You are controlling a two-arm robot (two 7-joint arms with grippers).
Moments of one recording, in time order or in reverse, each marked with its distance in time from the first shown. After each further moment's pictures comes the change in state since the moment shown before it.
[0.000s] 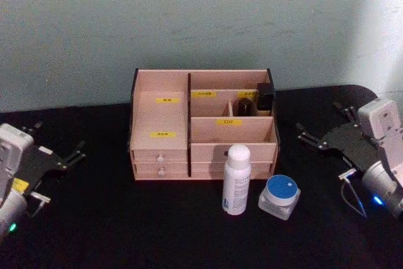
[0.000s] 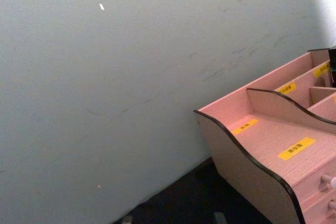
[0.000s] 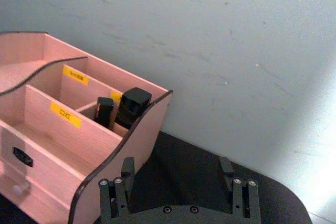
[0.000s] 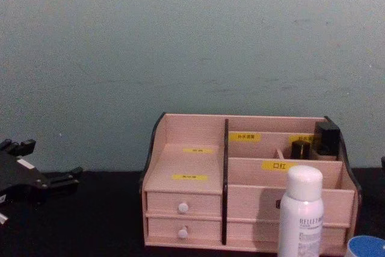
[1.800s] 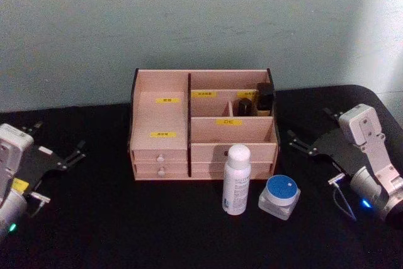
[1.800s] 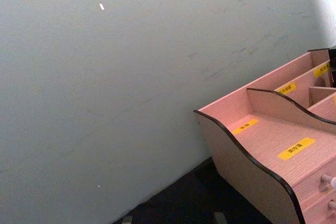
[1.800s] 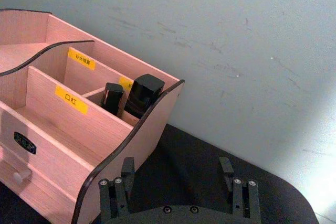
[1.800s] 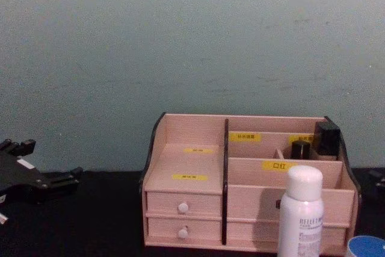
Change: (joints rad) left arm 0.000 0.000 0.000 0.000 0.000 0.000 0.000; right arm 0.049 -0.006 -0.079 0.053 -0.036 0.005 -0.043
